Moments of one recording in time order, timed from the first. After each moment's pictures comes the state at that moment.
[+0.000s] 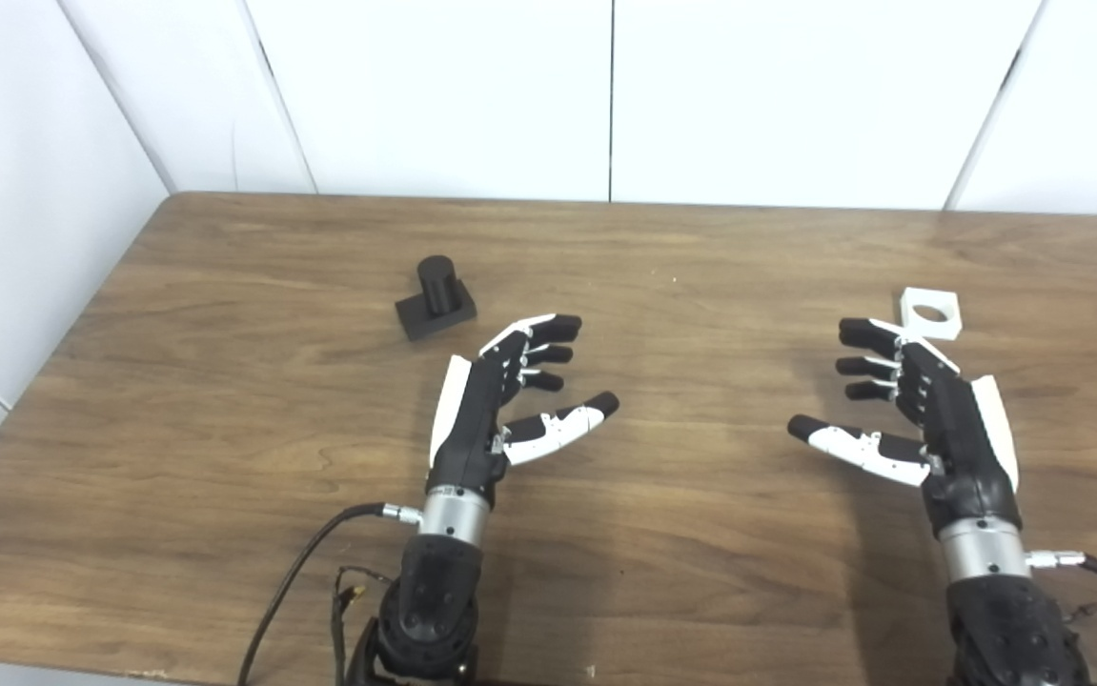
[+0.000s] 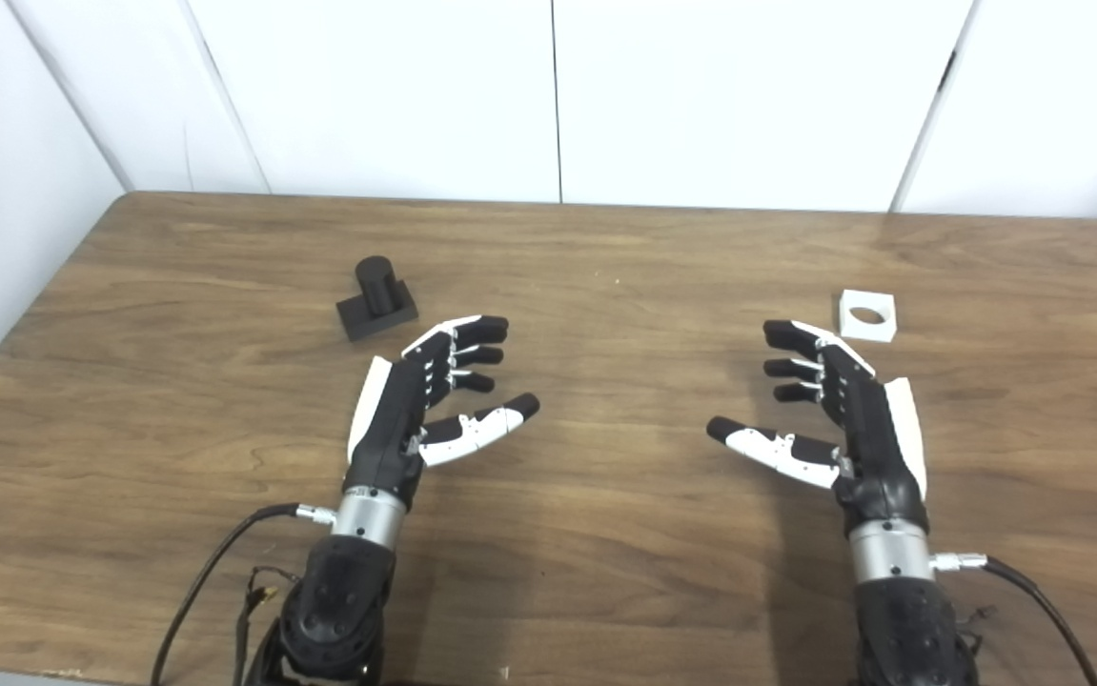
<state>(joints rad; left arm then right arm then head) 0.00 -0.06 -0.12 -0.21 0.30 0.11 0.08 -0.03 -0.09 0.05 -0.27 -0.27 0.17 -0.04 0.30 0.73</state>
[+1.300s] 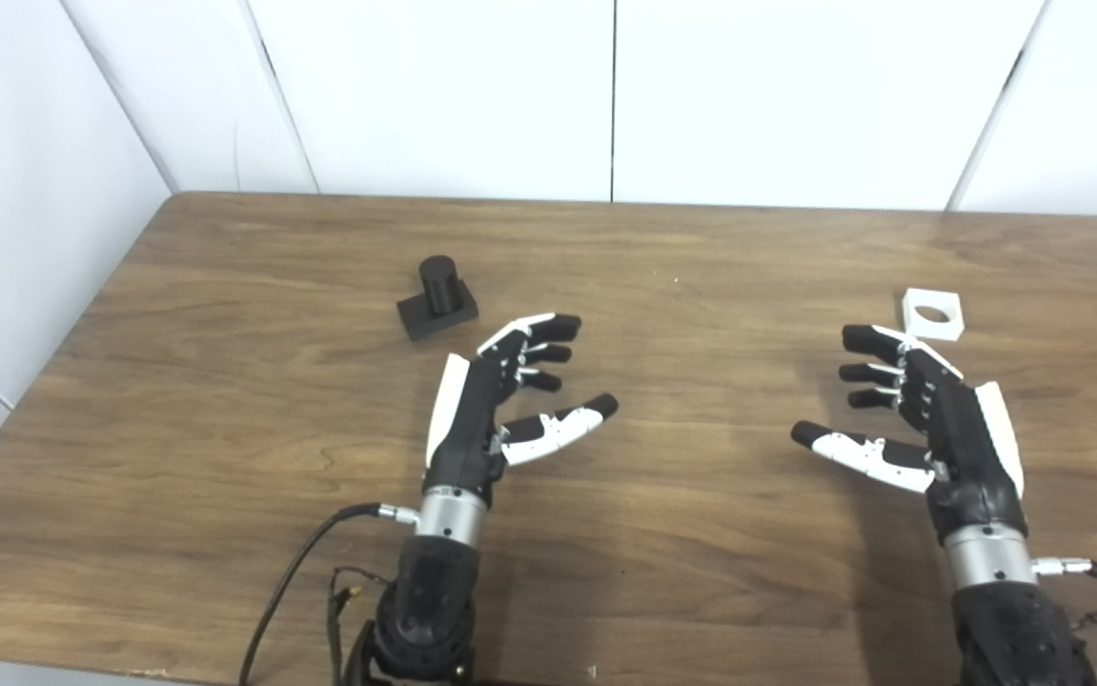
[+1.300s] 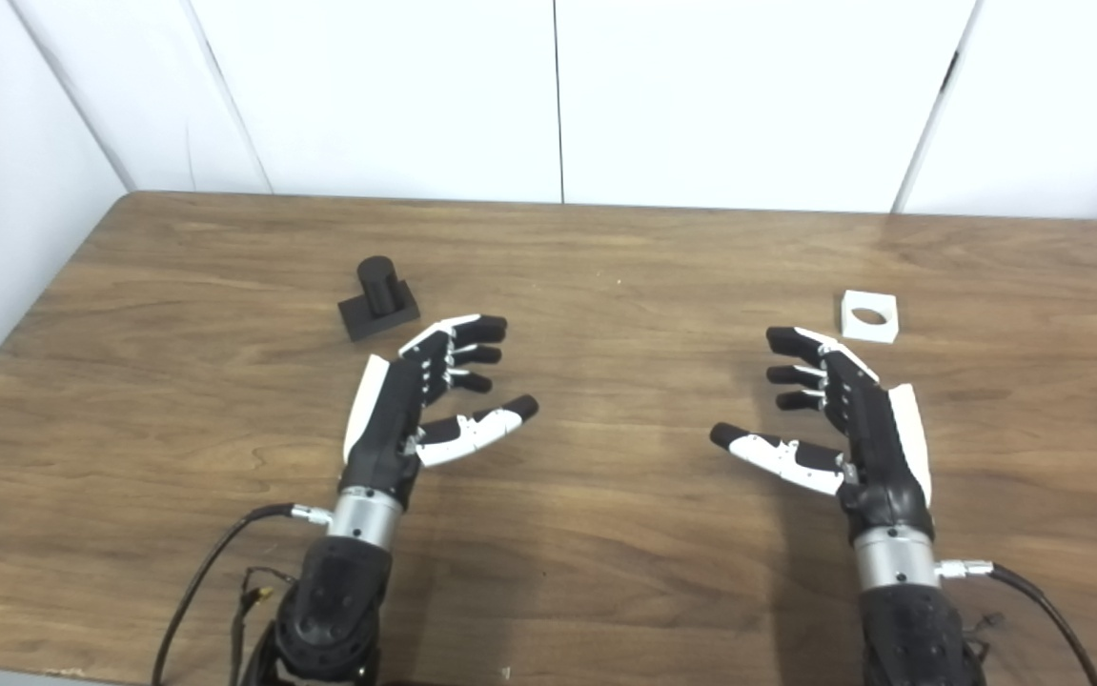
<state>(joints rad) 0.01 -0.05 -0.11 -0.27 0.35 0.14 0.08 -0.01 -0.10 0.05 -0.28 -0.26 0.19 -0.03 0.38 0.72</state>
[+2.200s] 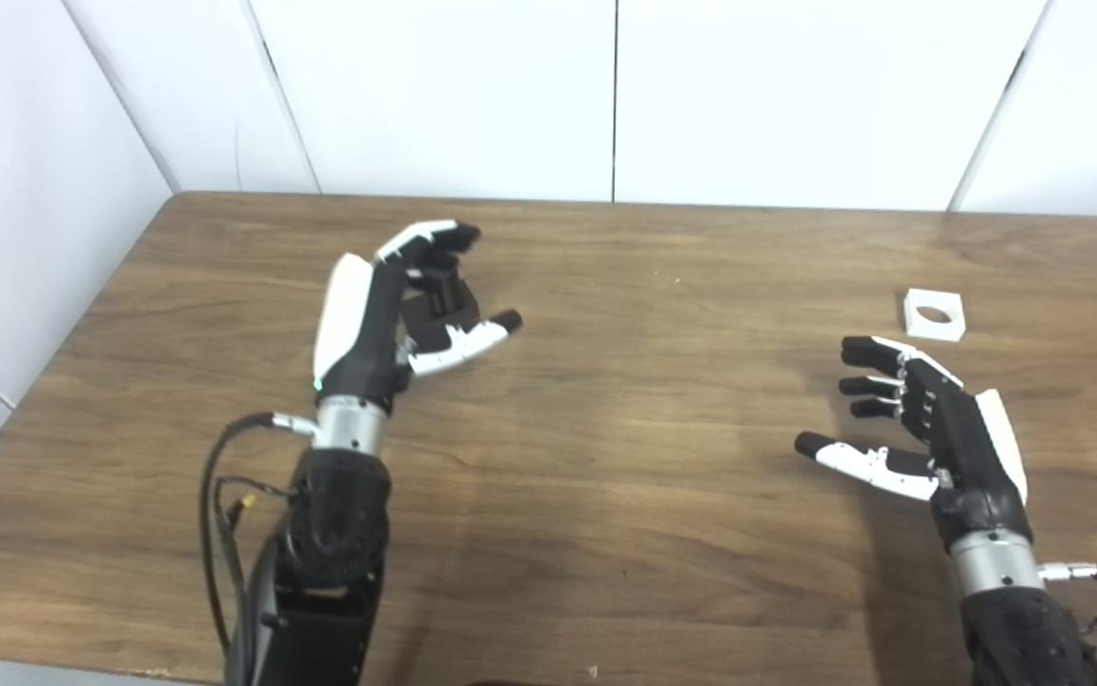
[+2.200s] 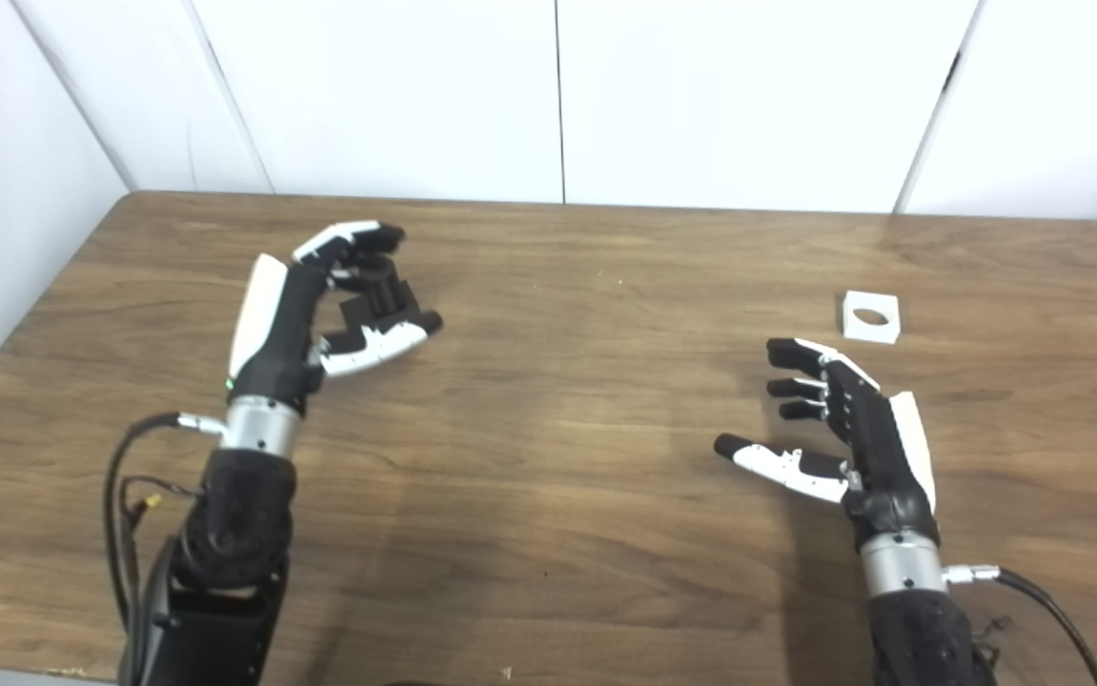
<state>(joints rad) -0.16 0.14 0.00 -0.35 0.51 0.26 0.03 0.00 -0.11 0.04 -0.29 -0.25 0.22 0.00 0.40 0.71</state>
